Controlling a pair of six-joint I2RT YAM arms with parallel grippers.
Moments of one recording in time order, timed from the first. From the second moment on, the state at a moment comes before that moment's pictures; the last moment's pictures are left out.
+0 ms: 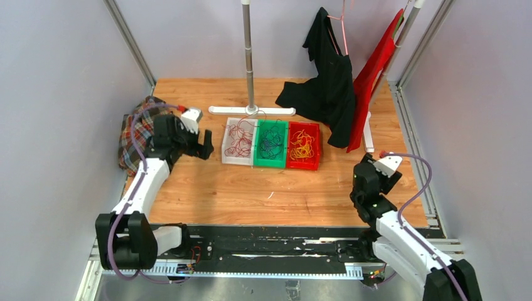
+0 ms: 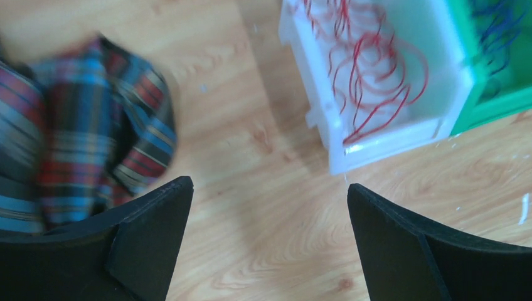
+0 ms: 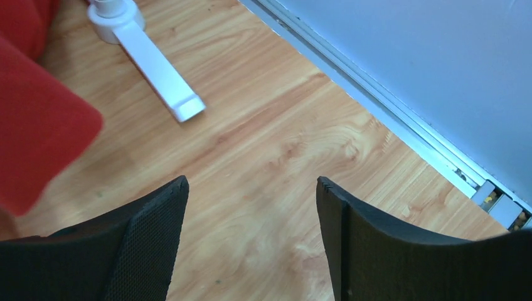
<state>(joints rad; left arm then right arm) 0.03 1.18 0.91 -0.39 0.37 0.24 0.40 0.76 0.28 0.02 1.04 0.39</state>
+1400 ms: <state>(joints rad) 0.01 1.37 0.16 1.07 0.21 0.11 0.11 1.42 0.19 0.98 0.40 -0.10</state>
